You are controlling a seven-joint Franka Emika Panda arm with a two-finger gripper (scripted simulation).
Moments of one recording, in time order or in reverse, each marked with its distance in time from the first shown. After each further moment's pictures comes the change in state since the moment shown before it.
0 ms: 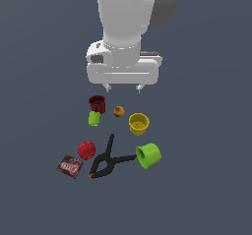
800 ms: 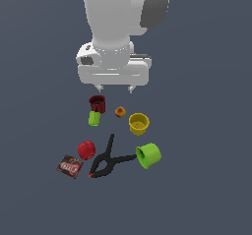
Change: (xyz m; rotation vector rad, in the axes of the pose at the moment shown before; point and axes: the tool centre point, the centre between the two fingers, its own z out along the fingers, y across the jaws) arm -0.002 0.026 0.005 -0.005 -0.015 0.012
